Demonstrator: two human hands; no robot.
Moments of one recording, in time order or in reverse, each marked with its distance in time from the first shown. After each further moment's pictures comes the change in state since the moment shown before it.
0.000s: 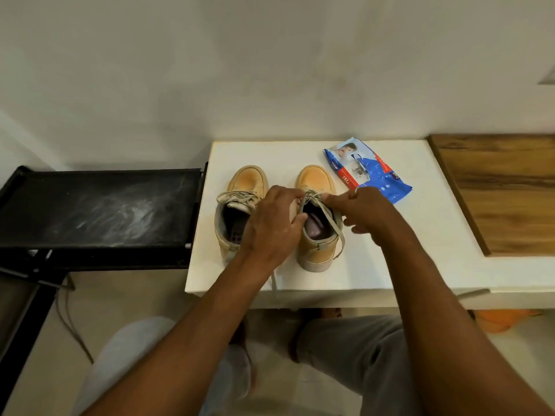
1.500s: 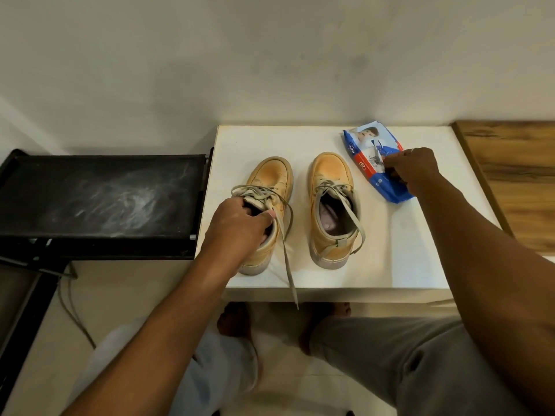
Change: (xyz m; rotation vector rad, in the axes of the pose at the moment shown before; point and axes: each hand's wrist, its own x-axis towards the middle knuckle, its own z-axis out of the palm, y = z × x) left_hand -0.004 -0.063 -0.030 -0.562 -0.045 -0.661; right_hand 0.134 0.034 -0.044 0.177 0.330 0.187
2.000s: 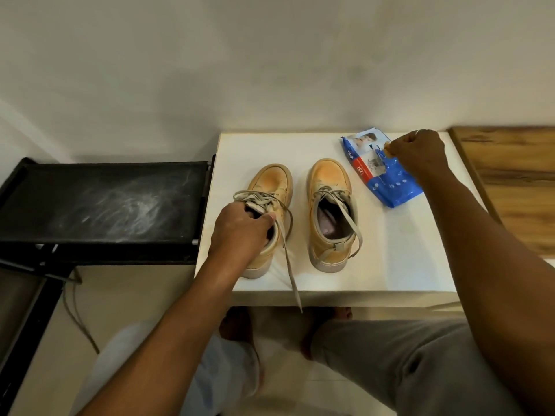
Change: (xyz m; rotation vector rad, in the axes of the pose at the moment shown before) left_hand -0.003 0.002 0.005 0.061 0.091 -0.016; right_hand -0.021 -0.027 -0.017 -0.100 0.100 -0.292
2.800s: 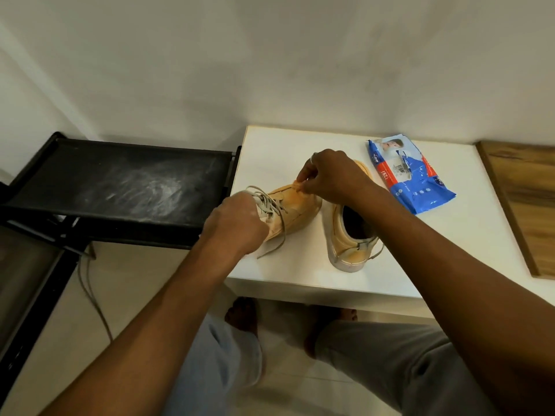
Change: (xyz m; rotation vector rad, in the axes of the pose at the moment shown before) left_hand -0.017 0.010 -0.049 0.729 0.032 0.153; right_hand -0.123 -0.094 0.098 -0.446 -0.531 -0.675
